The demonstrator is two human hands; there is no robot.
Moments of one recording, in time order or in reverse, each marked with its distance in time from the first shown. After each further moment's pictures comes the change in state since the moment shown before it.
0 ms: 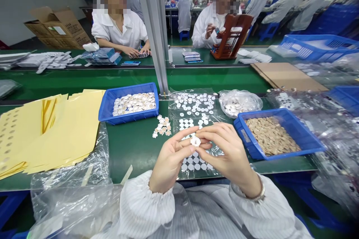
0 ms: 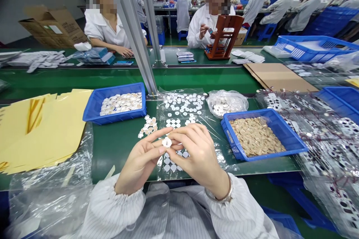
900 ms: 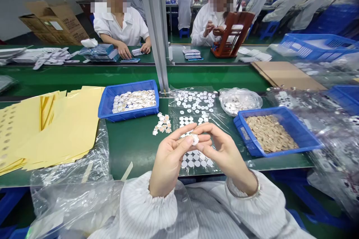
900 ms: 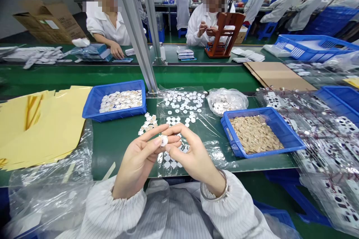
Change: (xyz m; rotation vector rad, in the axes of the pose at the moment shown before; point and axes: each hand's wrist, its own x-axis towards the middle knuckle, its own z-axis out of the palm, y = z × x) left_hand -0.008 0.002 0.008 0.017 0.104 0.066; right_hand -0.004 -0.007 0.008 0.781 -0.151 0.479
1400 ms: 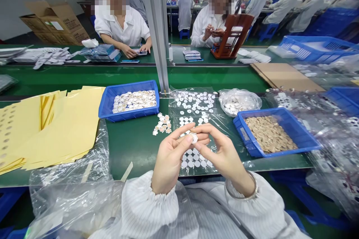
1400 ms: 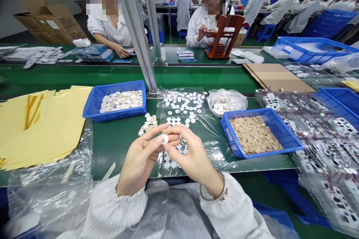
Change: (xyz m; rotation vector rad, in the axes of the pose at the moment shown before) left_hand 0.003 -0.006 -0.004 -0.003 0.012 0.014; right_hand -0.001 0.002 0.005 -0.170 0.061 -0.063
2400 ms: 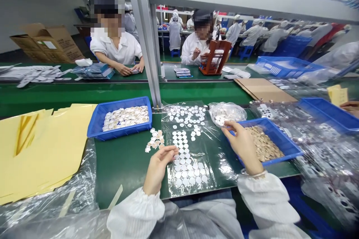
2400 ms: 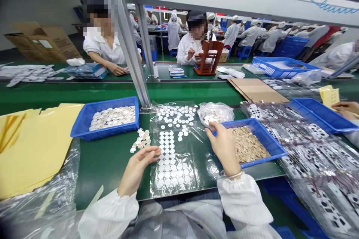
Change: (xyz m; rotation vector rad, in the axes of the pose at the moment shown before) left_hand 0.037 -0.042 -0.071 0.518 0.178 0.077; right_hand 0.017 0.096 -0.108 -0.735 0.405 0.249
